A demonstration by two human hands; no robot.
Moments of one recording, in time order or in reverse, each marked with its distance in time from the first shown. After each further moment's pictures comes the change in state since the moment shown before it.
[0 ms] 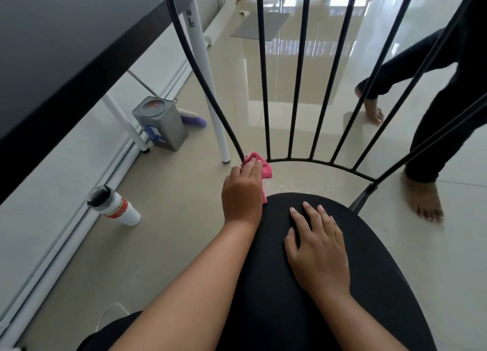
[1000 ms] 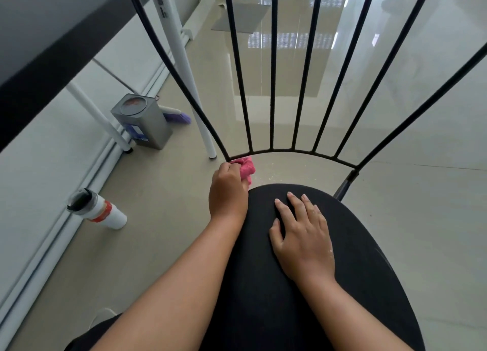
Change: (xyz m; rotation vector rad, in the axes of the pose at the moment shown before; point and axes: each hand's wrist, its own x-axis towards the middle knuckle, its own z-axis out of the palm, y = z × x) left_hand -0.005 0.007 -0.002 -0.223 -0.229 -0.267; right_hand 0.001 0.000 0.002 0.003 0.026 0.005
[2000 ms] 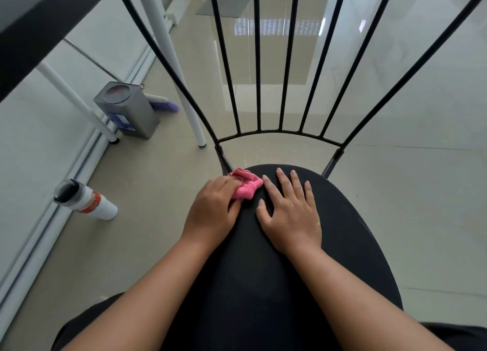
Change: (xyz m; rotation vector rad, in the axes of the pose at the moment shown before) left_hand -0.066 -0.020 -0.043 -0.022 -0.199 0.386; right_hand 0.003 0.002 -0.010 0.006 -0.167 -0.018
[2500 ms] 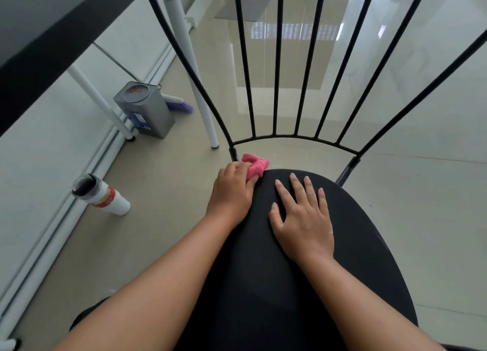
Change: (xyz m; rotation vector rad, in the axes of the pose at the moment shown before) left_hand 0.043 -0.005 0.015 -0.041 -0.049 -0.266; right_hand -0.001 -0.002 0.004 -0.007 0.035 0.010
